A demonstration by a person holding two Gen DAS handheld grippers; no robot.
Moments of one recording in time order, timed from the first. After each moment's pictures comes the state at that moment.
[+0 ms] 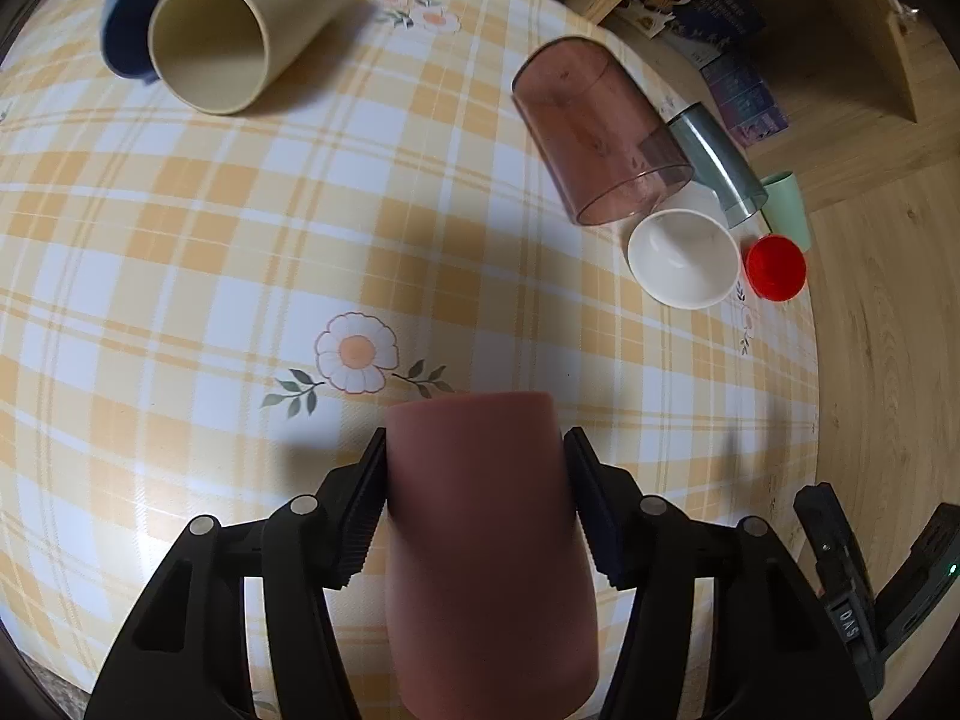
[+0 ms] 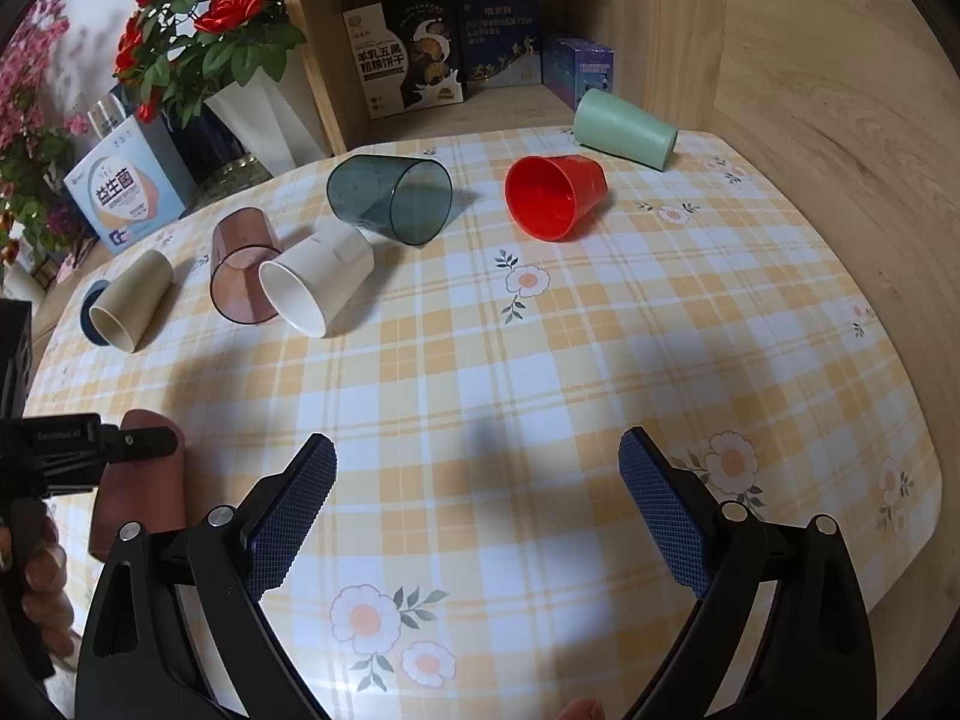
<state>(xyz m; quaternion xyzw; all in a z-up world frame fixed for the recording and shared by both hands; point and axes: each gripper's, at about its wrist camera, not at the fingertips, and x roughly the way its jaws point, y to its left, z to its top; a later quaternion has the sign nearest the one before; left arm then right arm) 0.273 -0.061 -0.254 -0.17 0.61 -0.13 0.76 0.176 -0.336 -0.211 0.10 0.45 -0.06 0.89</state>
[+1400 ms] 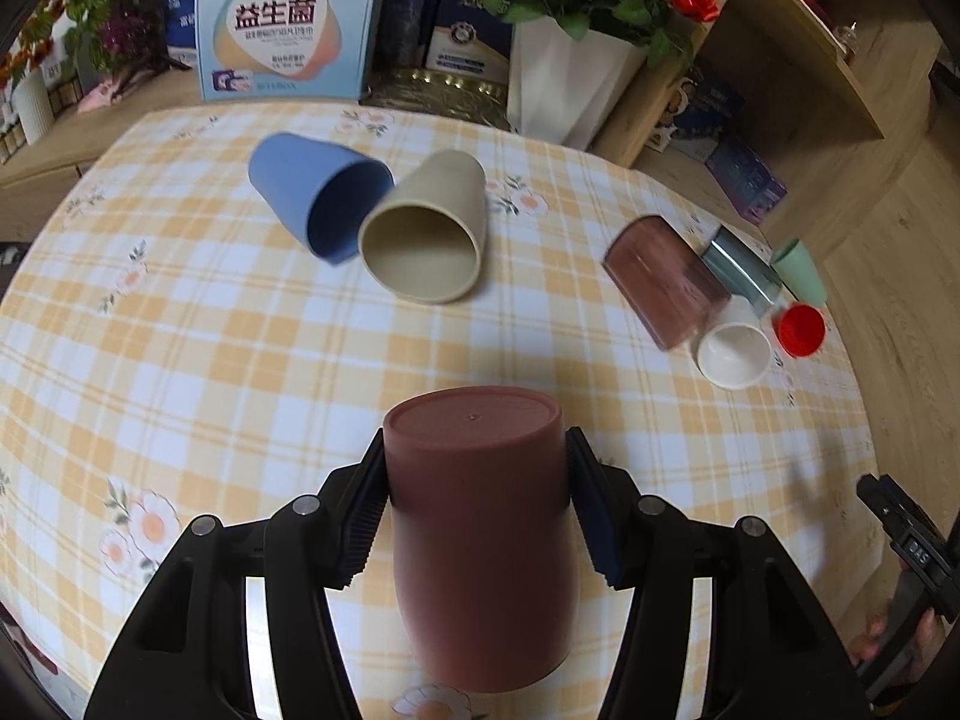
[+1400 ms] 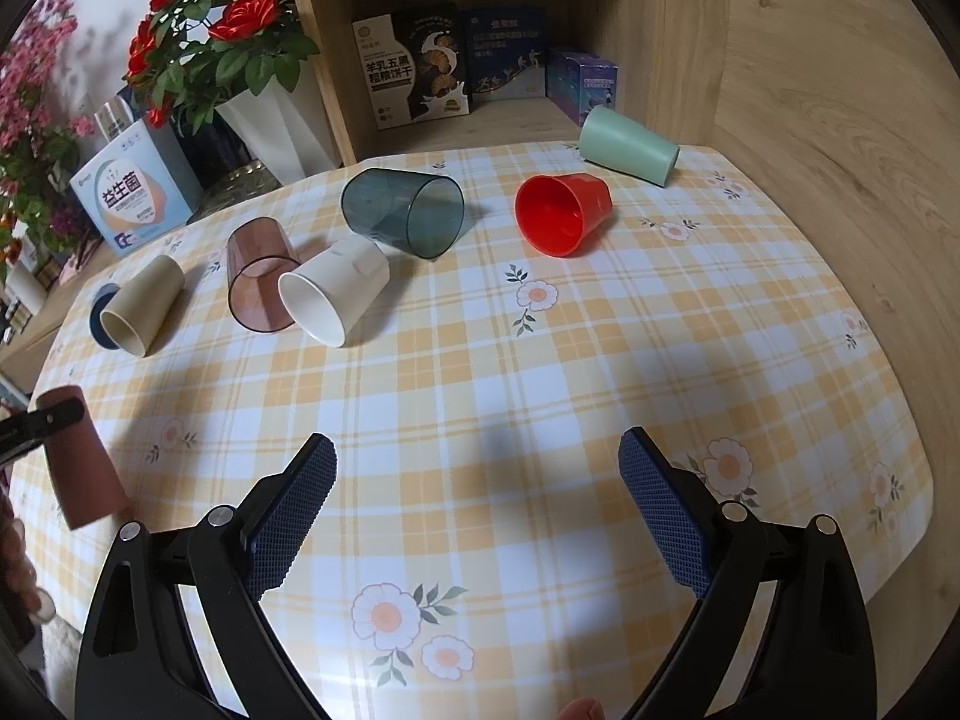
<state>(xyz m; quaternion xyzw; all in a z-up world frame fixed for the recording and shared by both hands) 0.257 0.024 -0.200 -0.09 0.48 -0.08 0.87 0.174 -0.330 -0.199 0.10 0.44 -0.06 0.89</state>
